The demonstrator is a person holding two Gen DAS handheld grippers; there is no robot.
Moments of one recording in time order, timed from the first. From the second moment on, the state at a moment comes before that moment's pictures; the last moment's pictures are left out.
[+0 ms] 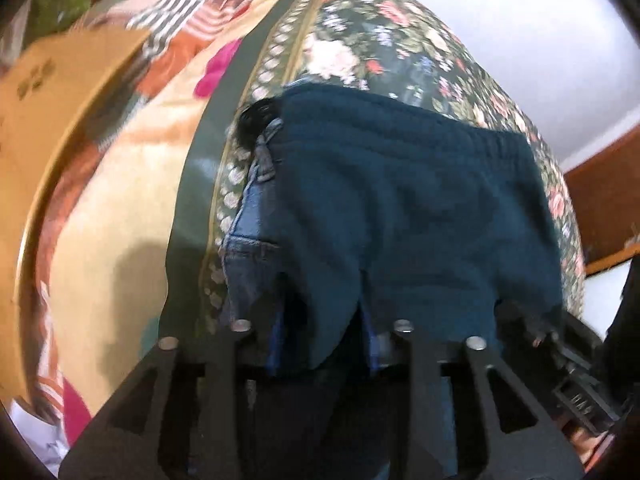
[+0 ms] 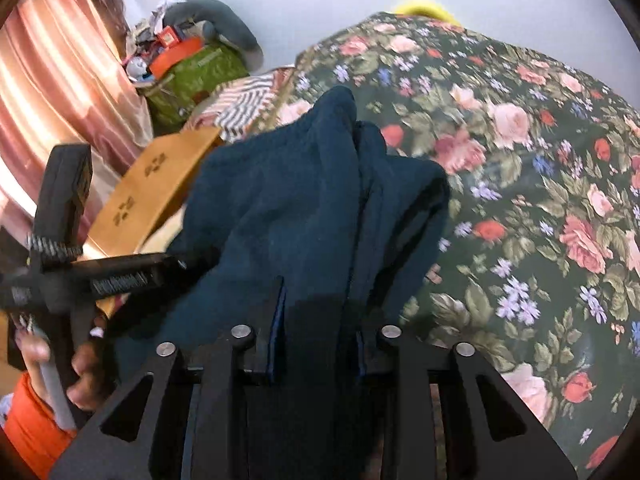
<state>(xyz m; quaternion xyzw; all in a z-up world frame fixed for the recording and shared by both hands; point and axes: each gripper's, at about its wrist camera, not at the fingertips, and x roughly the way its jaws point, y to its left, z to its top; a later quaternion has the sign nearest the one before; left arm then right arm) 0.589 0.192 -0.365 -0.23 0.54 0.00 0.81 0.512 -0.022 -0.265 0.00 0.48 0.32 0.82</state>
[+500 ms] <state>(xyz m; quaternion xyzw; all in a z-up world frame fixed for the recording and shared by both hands) 0.476 0.169 -0.229 -0.09 0.46 0.04 0.88 0.426 -0.069 -0.164 -0.07 0.39 0.30 0.87</state>
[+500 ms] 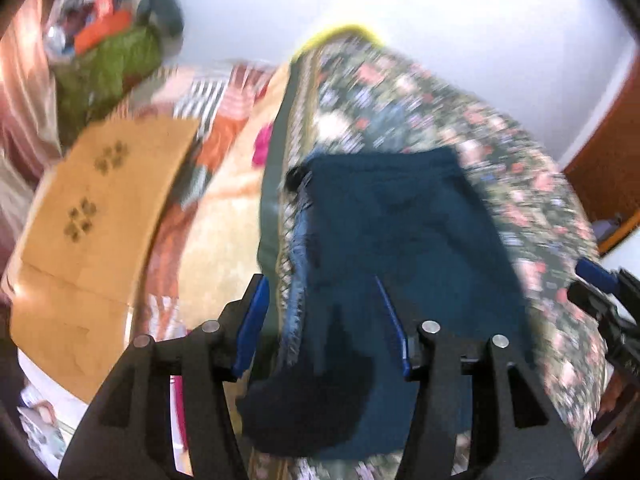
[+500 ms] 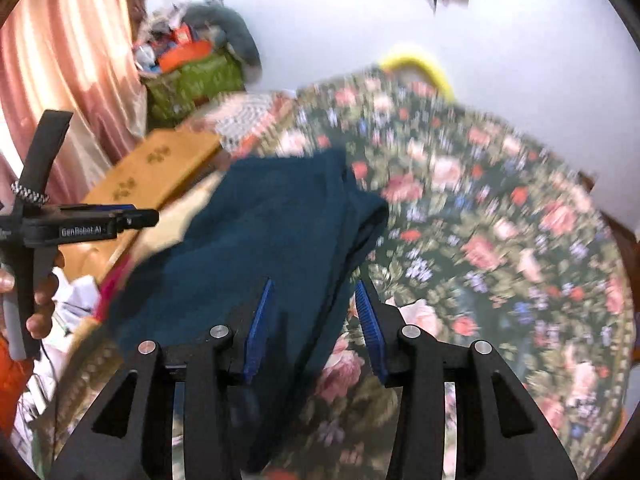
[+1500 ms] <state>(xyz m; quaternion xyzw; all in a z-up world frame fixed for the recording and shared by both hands) 0.092 0.047 -0.001 -0.03 0.10 0.02 0.99 0.116 -0.148 0.018 0.05 0.07 0.34 0.94</state>
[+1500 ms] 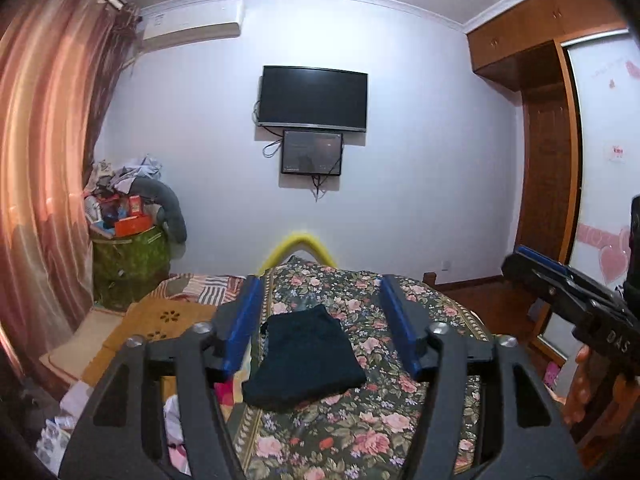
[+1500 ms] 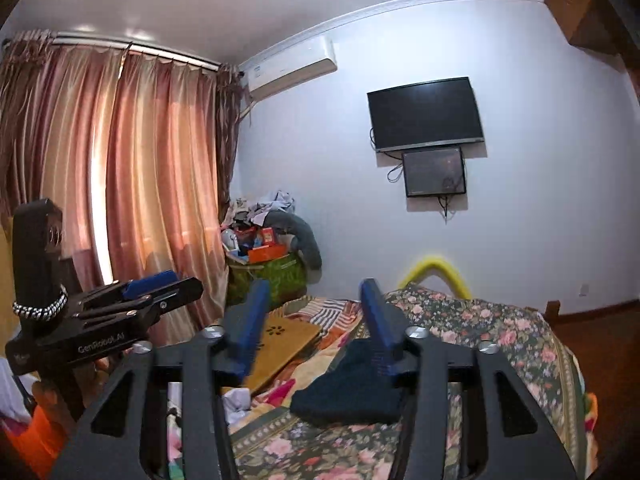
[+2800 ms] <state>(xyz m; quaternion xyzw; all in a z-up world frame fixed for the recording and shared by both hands) 0.069 0.041 -0.013 -0.03 0.09 0.04 0.99 0.091 -0.152 0.006 0.03 0.08 0.29 0.95</state>
